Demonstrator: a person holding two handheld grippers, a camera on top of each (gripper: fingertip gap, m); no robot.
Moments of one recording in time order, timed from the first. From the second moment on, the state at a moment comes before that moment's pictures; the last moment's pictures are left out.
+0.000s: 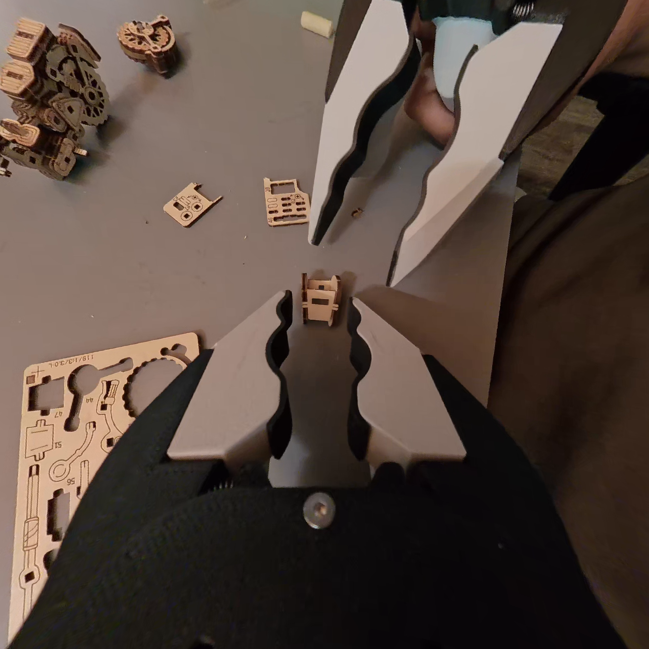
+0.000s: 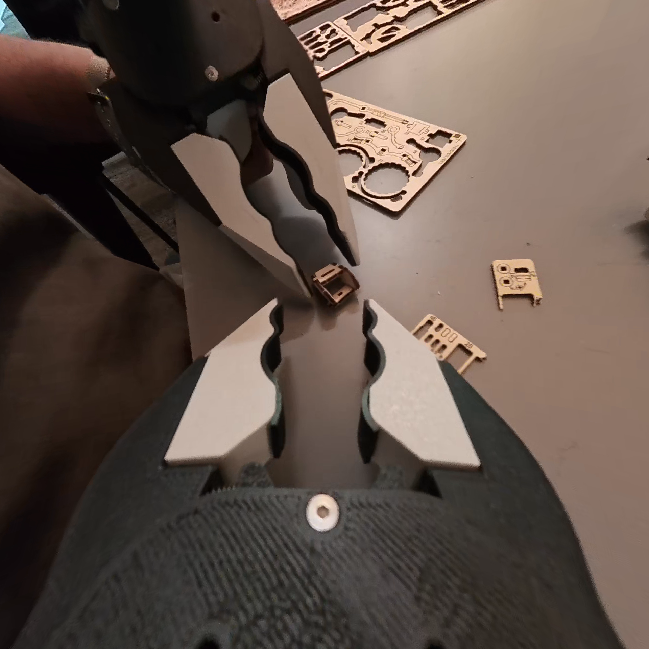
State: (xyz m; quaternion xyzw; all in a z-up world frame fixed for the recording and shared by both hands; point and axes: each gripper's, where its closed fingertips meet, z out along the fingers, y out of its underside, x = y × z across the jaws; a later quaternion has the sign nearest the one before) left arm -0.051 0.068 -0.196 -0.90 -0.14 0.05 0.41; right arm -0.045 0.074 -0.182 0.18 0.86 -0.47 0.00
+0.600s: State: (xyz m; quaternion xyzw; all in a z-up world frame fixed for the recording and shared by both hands) left arm -0.050 0.069 -0.202 -0.91 -0.14 0.04 0.40; right arm -0.047 0.068 -0.185 0.15 0.88 -0.46 -0.02
